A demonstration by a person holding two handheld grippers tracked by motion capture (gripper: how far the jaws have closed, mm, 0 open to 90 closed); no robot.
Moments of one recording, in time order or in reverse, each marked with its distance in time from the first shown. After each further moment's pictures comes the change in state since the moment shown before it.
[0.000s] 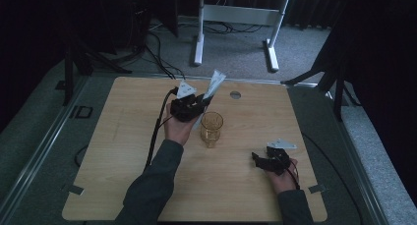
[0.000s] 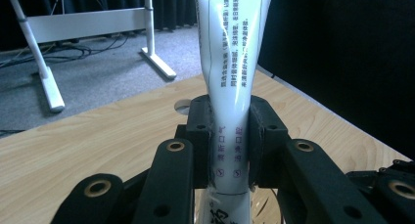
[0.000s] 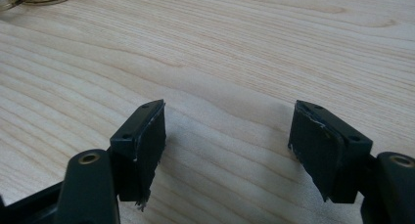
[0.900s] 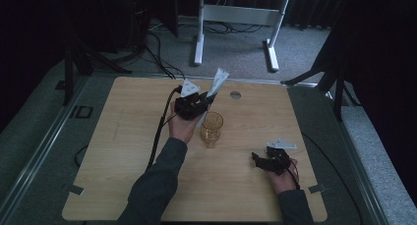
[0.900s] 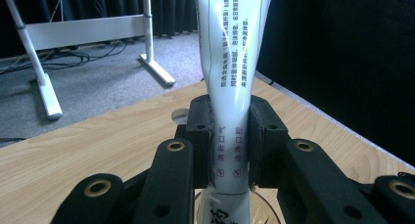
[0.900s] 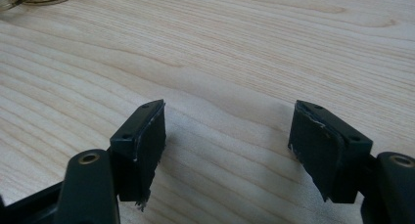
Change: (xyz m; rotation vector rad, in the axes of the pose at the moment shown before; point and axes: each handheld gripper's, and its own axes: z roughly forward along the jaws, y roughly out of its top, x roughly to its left) left arm -0.002 0.002 0.013 -0.029 -0.002 -0.001; right arm 0.000 0.000 0.000 0.001 -0.001 0.001
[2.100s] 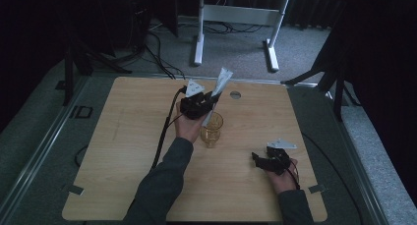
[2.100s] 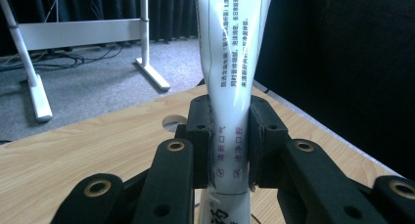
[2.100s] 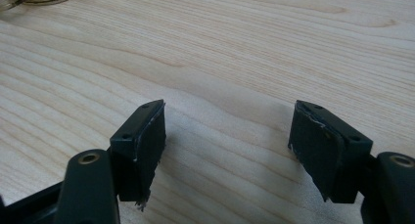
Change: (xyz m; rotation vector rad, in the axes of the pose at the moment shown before) left arm -0.005 -0.004 0.017 -0.024 -0.013 -0.031; right arm 0.000 0.000 0.000 -0.001 0.001 0.000
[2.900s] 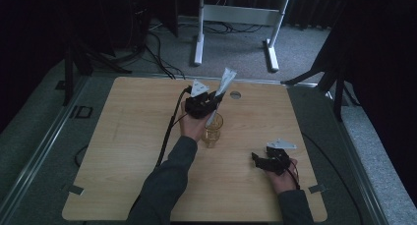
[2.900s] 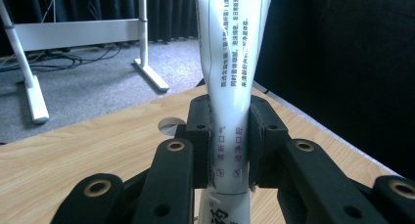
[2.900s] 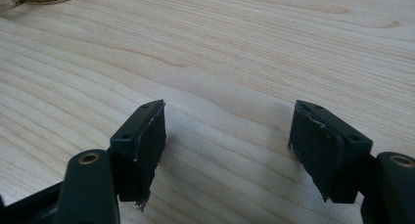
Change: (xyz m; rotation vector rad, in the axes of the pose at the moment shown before) left arm -0.002 -0.003 0.016 -0.005 0.001 -0.001; right arm 0.000 0.000 0.000 -0.002 0.007 -0.008
